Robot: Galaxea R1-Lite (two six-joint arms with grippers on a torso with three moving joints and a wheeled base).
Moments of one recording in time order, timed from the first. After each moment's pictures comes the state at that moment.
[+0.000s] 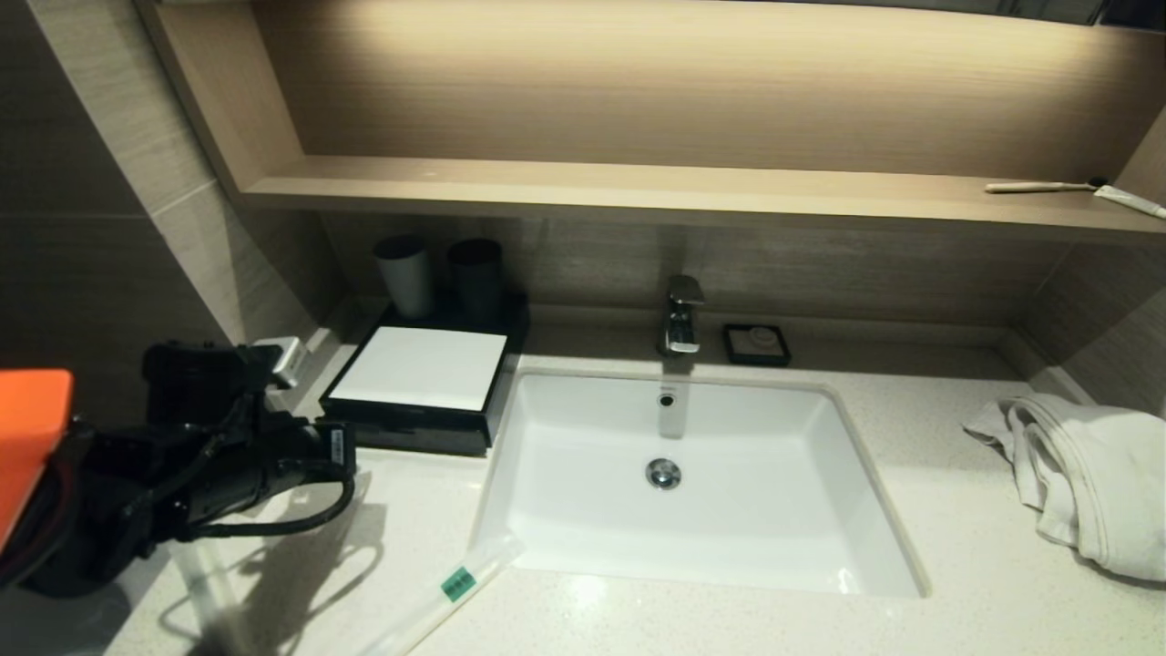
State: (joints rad) left arm -0.14 1.71 -0.61 -0.57 0.01 -0.13; right arm 0.00 0.00 0.00 0.00 0.00 0.00
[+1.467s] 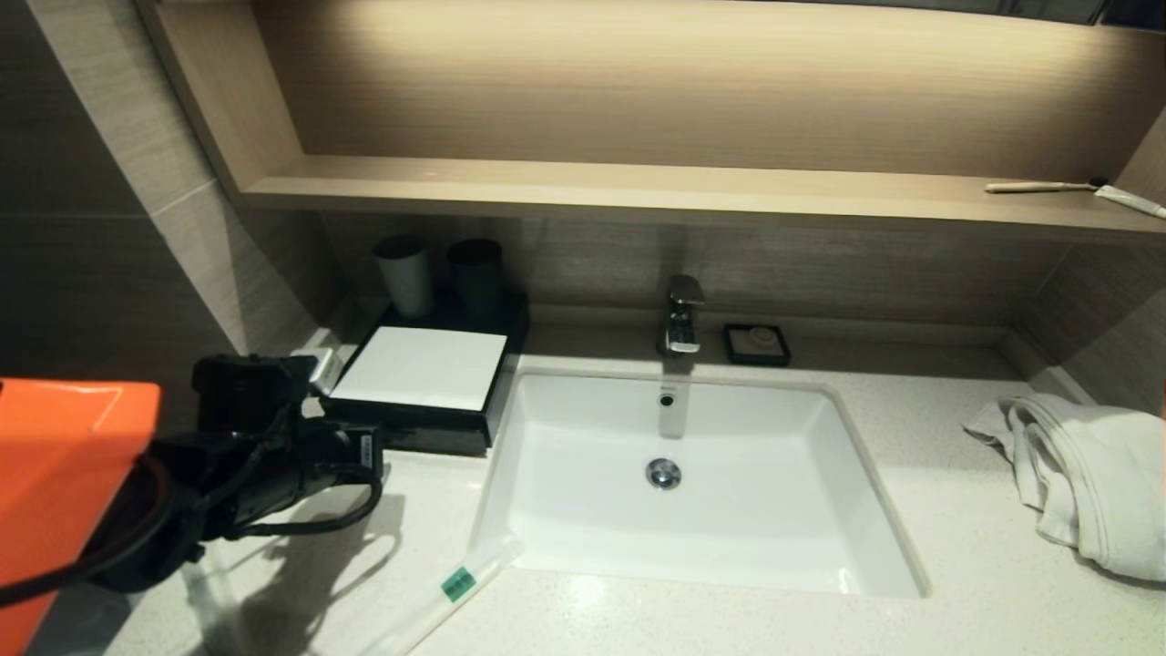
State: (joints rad) left arm -0.17 1.82 -0.61 -0.69 0.01 -0.12; right arm 0.00 0.00 0.00 0.00 0.00 0.00
